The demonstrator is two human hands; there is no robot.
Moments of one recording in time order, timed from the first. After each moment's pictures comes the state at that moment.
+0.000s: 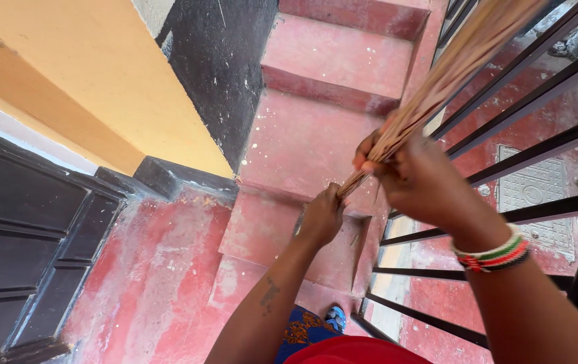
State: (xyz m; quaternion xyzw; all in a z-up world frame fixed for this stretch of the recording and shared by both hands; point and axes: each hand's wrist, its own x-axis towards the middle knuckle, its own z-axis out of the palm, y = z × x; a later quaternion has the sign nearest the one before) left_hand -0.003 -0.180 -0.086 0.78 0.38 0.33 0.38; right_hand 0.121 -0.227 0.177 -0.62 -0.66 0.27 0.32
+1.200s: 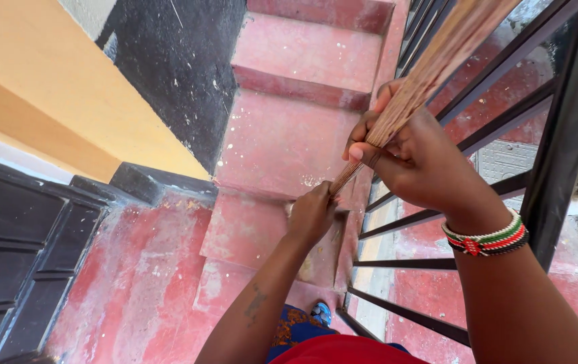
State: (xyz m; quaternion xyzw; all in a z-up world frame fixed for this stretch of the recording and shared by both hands) left_hand 0.059 -0.215 -0.049 0.80 0.40 0.29 0.35; right_hand 0.213 -0.262 0.178 -0.45 -0.66 0.39 0.46
